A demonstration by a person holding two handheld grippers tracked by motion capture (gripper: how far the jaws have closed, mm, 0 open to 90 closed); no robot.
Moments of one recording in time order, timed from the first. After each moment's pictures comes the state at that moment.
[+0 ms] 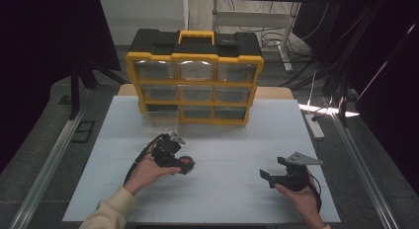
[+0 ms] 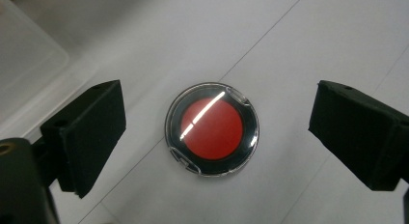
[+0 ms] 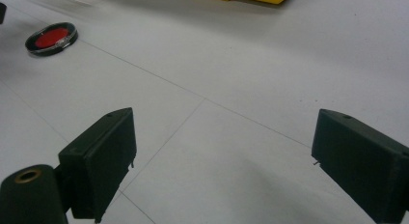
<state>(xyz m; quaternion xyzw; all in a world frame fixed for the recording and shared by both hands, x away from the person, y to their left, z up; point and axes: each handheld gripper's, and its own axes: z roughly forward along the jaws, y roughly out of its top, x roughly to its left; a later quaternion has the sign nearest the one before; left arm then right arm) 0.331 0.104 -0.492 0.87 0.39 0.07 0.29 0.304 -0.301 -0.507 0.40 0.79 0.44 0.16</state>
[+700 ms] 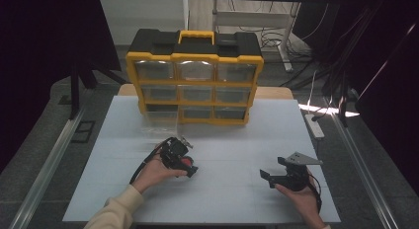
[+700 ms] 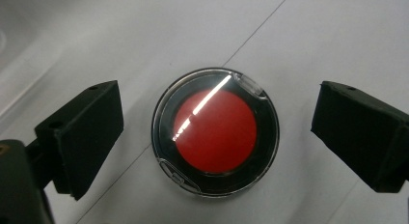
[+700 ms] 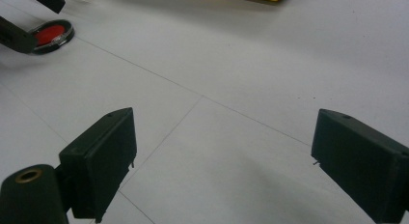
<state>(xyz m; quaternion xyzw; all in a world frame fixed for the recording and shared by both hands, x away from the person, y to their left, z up) 0.342 0.087 -0.518 0.89 0.39 0.06 0.24 0.305 -0.302 -0.507 0.40 0.79 0.44 0.17</state>
